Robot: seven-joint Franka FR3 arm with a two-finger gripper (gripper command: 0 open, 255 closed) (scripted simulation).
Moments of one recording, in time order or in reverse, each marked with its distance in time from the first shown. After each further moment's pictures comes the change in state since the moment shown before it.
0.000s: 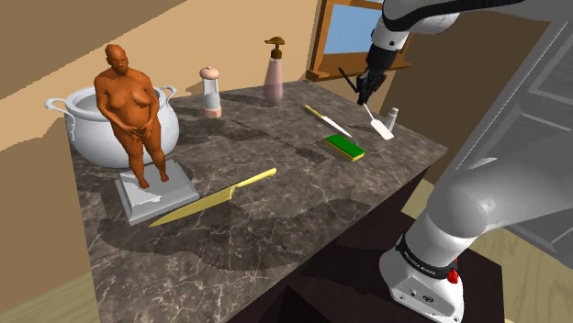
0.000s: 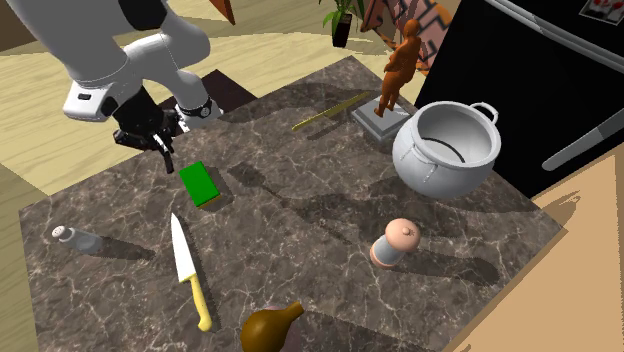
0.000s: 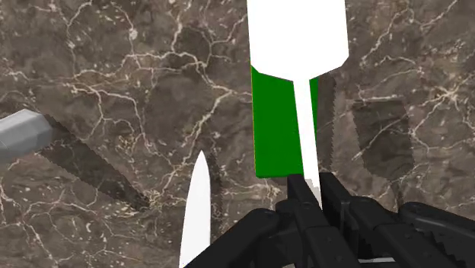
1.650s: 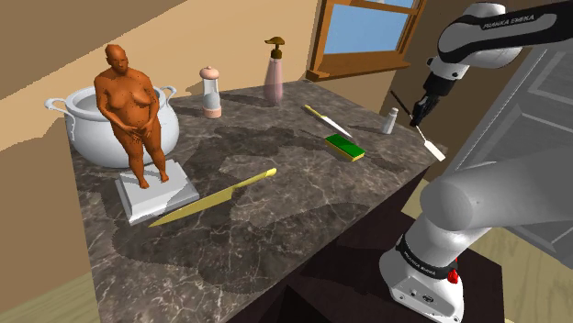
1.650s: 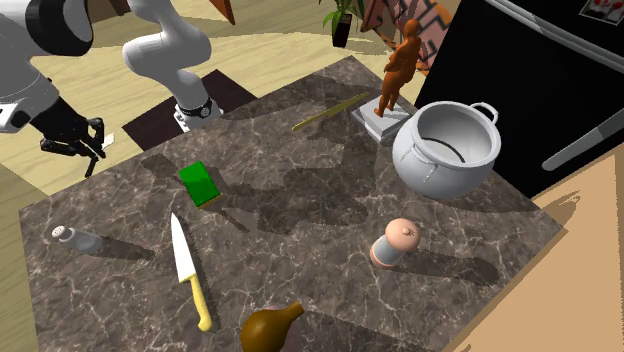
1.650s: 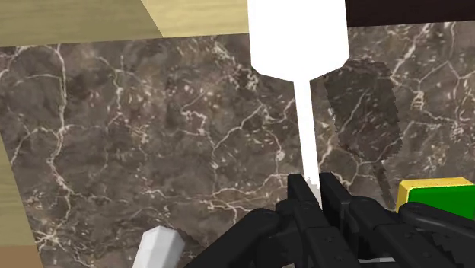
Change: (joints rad) arm -0.182 -0.132 -0.317 -0.150 -0.208 0.055 -0.349
